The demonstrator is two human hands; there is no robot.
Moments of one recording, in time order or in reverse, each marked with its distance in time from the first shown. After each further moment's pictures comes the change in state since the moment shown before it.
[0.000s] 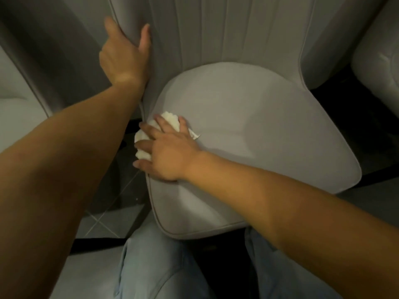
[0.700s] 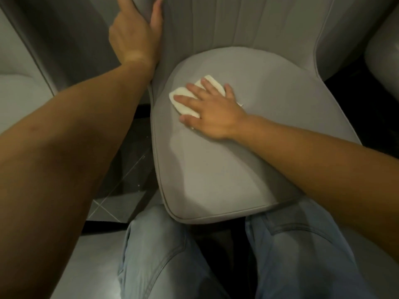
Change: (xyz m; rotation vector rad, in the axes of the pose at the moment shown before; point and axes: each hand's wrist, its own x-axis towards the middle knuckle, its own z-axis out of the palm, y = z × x) left_hand 0.000 0.000 -0.003 0.046 -0.010 0.064; right_hand -0.006 0.084 -0.008 0.044 0.018 0.145
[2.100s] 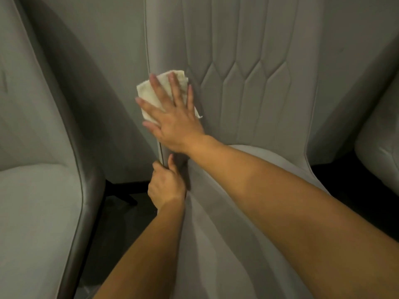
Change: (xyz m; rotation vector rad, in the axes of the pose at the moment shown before) left_hand -0.098 -0.005 0.011 -0.023 -0.159 -0.467; right_hand 0.145 -0.038 -0.121 -0.212 0.802 -0.207
